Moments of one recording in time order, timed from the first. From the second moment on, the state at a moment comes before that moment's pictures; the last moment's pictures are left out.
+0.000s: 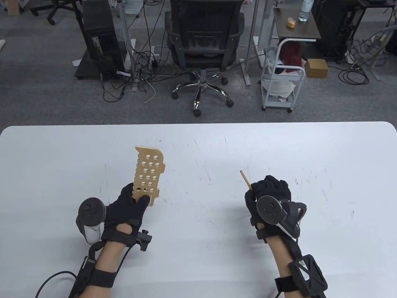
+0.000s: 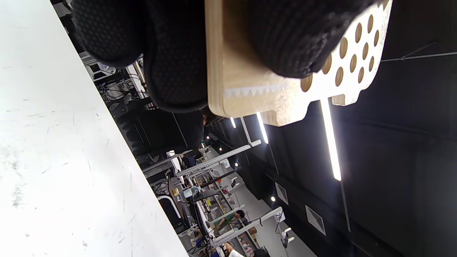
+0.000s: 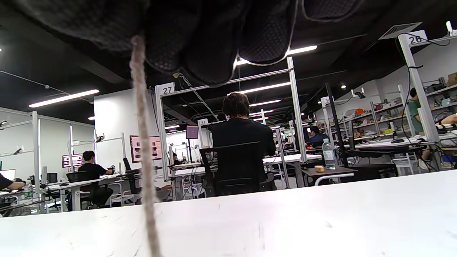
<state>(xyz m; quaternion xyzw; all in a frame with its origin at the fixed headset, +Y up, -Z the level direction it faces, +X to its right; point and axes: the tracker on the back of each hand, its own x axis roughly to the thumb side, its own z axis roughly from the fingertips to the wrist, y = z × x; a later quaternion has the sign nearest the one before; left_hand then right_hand) -0.270 -0.708 -0.342 0.10 -0.09 0.56 0.81 0.167 -0.688 -0.343 0.06 -0.23 0.96 0.13</state>
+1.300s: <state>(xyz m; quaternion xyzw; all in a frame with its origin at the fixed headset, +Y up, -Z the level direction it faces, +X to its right) -0.221 -0.717 -0.330 0.08 -0.15 0.38 0.91 0.109 -0.666 -0.295 0.19 -0.30 0.92 0.15</state>
